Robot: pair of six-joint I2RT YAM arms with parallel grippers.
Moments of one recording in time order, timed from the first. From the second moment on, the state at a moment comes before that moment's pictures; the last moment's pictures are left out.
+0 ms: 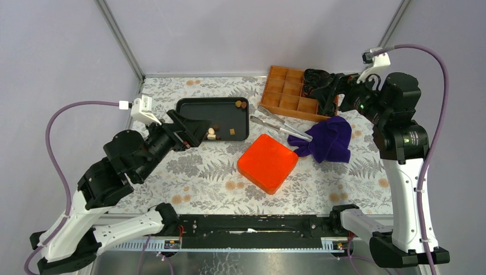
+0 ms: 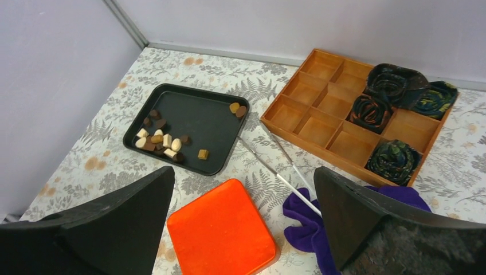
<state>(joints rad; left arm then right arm) -0.92 0.76 1.34 -0.69 -0.43 -0.73 0.11 1.05 1.57 -0.72 -0.34 0.17</state>
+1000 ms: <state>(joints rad) -0.92 0.69 1.31 -0.49 -0.38 -0.70 0.11 1.01 1.54 -0.67 -0.26 0.18</state>
